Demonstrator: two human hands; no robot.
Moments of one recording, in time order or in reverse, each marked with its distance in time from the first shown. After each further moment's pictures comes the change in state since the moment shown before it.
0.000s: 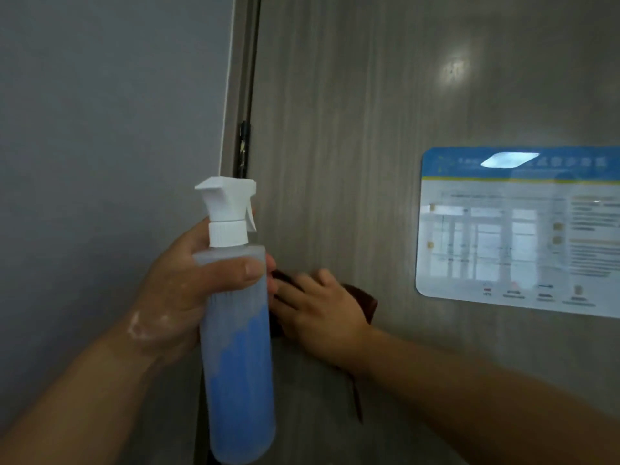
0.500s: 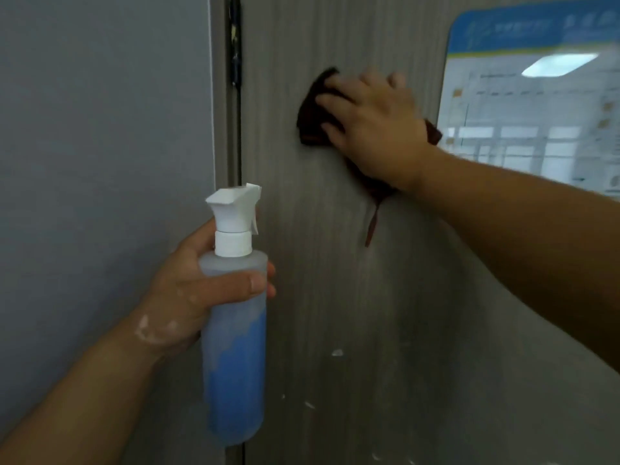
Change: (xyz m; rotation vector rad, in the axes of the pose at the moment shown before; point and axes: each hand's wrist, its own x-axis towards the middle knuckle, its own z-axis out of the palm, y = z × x) left_hand -0.073 -0.061 -0.003 0.072 -0.003 -0.189; right_hand 0.031 0.106 -0.038 -0.130 0.126 0.287
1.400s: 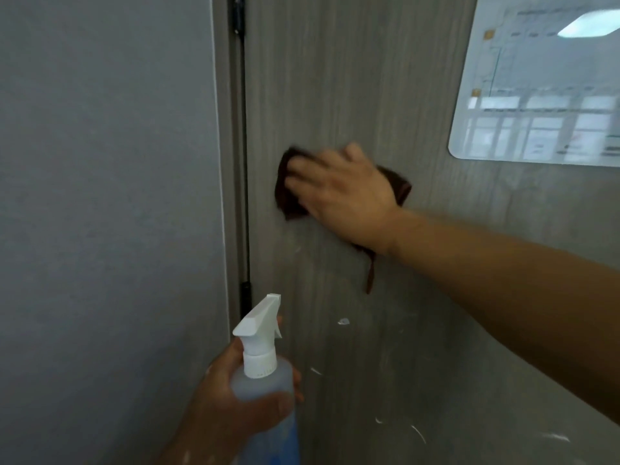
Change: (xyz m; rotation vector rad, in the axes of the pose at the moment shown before) left_hand -0.101 -0.108 0.038 -0.162 0.170 -0.323; right_hand -0.086 -0.094 0.022 0.132 0.003 -0.274
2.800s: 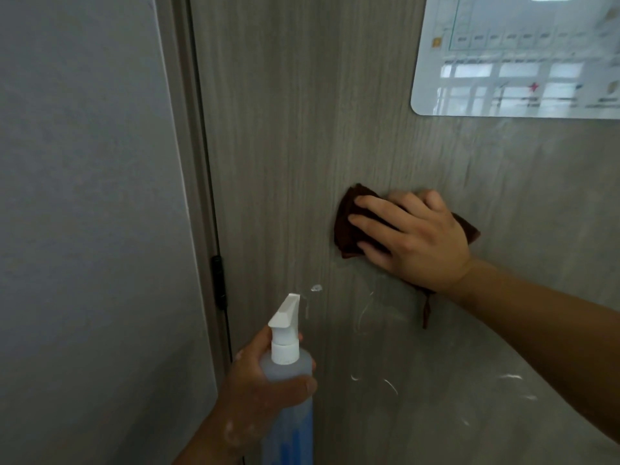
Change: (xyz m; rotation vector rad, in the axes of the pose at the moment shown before) left_hand 0.003 -0.053 0.038 0.044 -0.035 -0.123; right_hand -0.161 -0.006 -0.058 0.053 -0.005 0.160
